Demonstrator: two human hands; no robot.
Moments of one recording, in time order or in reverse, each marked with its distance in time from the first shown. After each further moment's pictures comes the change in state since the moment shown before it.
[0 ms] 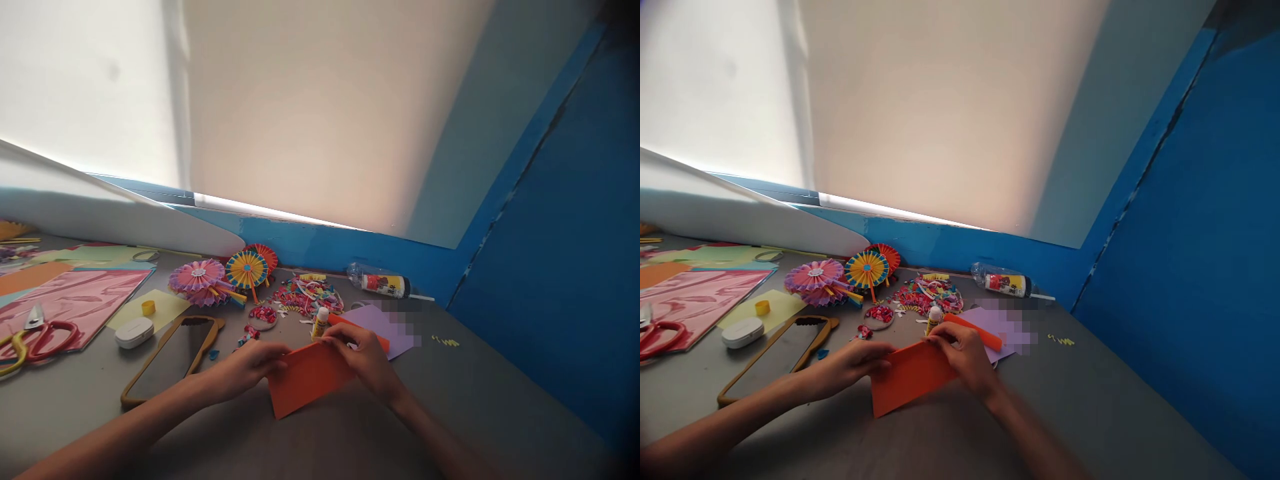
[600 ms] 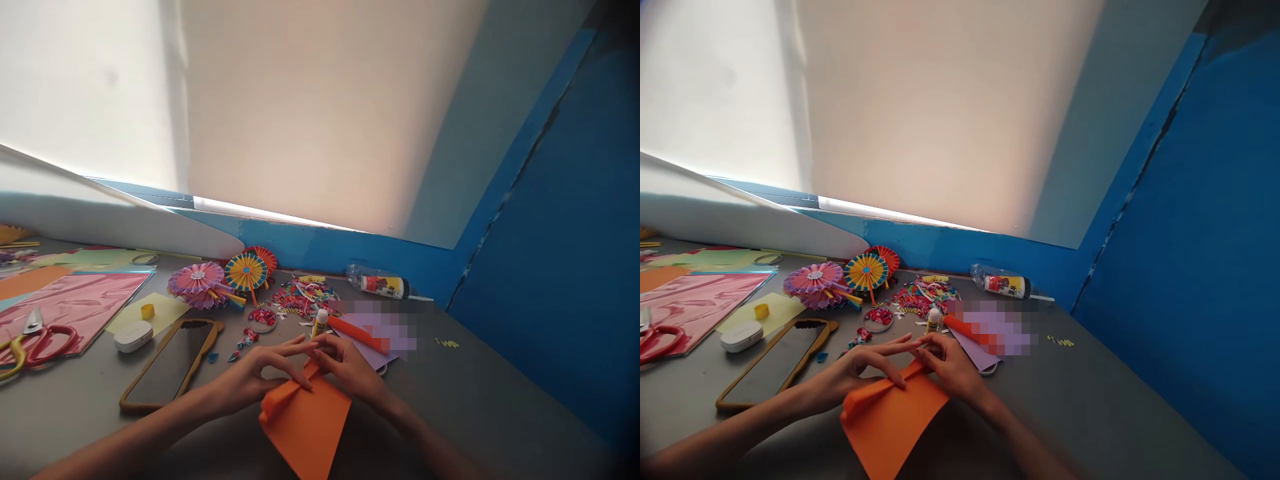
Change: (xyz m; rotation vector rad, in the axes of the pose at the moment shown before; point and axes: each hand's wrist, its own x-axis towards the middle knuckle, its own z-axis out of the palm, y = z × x) left_hand 0.000 0.020 0.007 -0.292 -0.027 0.227; right_hand -0.001 0.012 0.019 0.381 -0.256 0.171
